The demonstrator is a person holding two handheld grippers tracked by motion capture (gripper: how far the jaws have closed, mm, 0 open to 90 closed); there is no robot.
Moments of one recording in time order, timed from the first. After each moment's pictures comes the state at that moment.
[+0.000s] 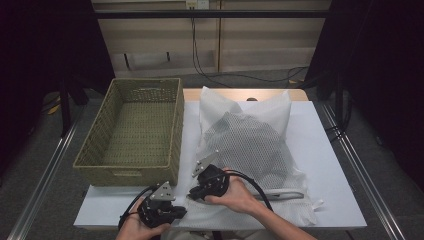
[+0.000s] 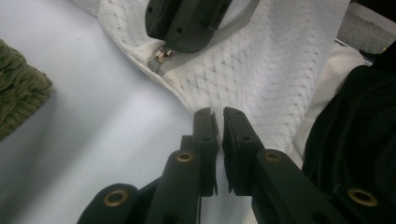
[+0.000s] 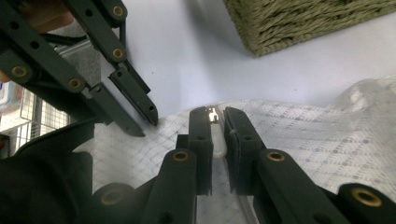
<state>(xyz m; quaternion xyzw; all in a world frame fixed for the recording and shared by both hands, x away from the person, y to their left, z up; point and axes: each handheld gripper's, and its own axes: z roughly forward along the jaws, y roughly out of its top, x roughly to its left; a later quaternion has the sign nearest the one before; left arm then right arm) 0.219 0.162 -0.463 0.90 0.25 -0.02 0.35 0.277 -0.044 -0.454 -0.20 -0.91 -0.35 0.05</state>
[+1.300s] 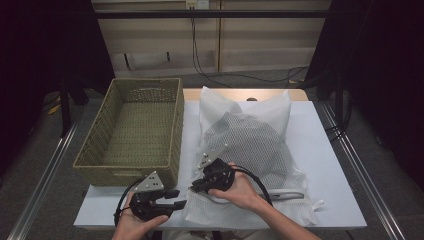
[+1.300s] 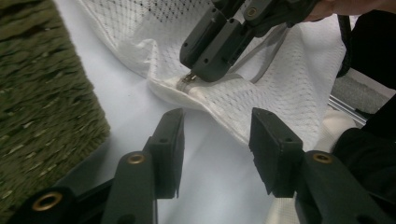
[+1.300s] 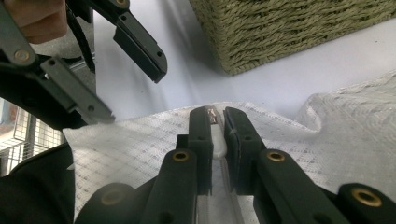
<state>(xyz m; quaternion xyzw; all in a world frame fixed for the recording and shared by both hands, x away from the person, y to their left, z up) 0.226 0.175 -0.442 0.86 0.28 0.02 0.43 0.282 -0.058 -0.441 -0.22 -0.90 -0.39 0.03</state>
